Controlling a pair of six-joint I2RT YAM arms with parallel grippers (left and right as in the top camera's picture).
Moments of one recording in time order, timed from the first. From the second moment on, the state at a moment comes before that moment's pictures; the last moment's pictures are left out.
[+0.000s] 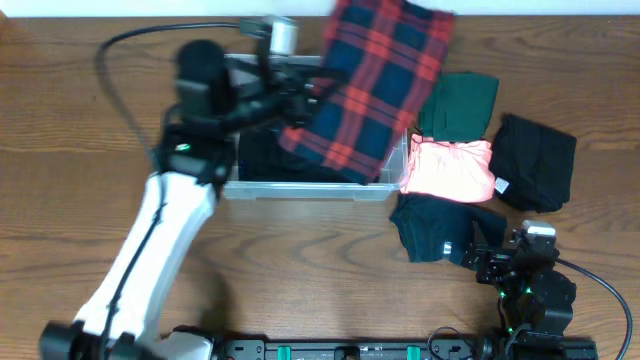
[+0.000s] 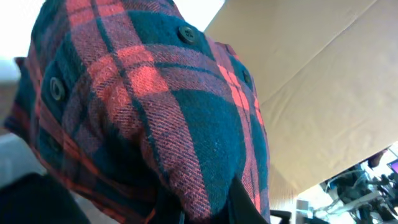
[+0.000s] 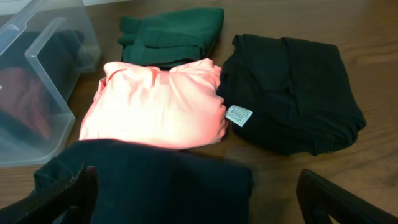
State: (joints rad) left arm -0.30 1.47 1.20 0.04 0.81 -0.51; right arm -0.11 0.01 0.15 -0.56 -0.06 0.10
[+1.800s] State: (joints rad) left arm -0.06 1.57 1.20 -0.55 0.04 -0.40; right arm -0.11 0.01 0.15 -0.56 -0.06 0.10
